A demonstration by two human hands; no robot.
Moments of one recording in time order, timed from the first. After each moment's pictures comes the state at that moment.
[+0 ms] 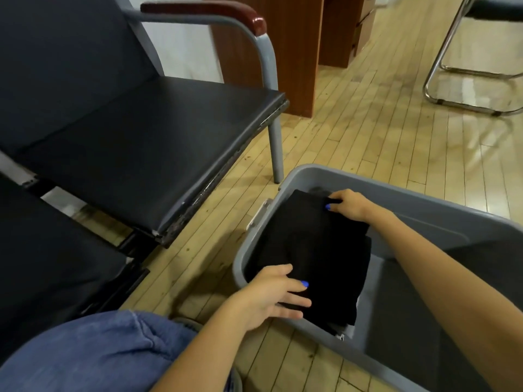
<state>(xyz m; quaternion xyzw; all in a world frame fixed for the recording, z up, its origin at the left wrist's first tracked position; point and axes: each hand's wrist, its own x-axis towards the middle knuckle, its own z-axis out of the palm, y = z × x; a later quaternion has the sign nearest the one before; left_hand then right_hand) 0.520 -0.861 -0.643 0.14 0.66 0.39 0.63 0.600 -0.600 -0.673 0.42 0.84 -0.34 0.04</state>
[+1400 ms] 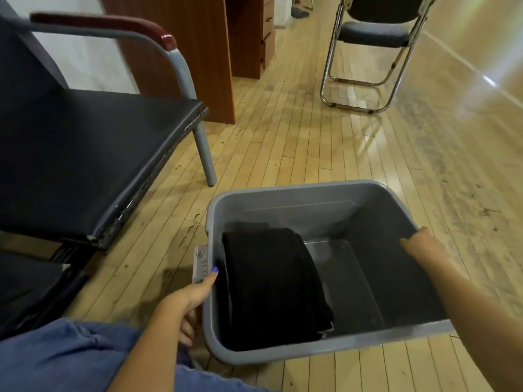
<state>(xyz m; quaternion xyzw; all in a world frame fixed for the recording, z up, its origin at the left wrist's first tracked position) 0.508 -0.898 -0.650 0.11 0.82 0.04 0.57 0.894 -0.680 -0.676 0.83 0.53 -0.19 -0.02</state>
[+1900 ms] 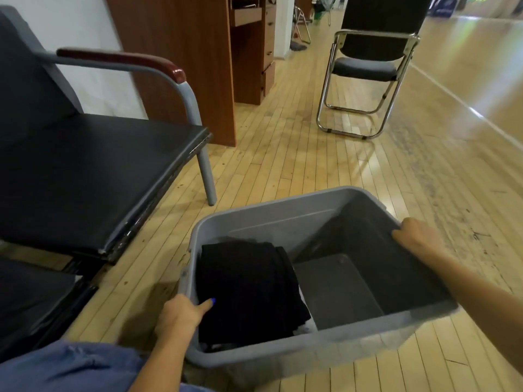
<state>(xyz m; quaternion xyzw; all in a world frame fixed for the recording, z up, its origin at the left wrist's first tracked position) 0.503 -0.909 -0.670 0.25 0.91 0.06 0.33 0.886 -0.662 -0.609 0.73 0.68 -0.09 -0.03</state>
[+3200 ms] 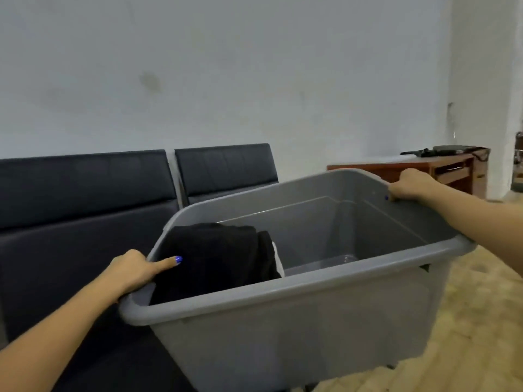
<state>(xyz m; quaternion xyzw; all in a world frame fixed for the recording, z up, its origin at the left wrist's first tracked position) 0.316 -1.145 -0.306 0.06 0.95 0.30 -0.03 0.502 -0.721 -0.225 0.39 0.87 -0.18 -0.22</state>
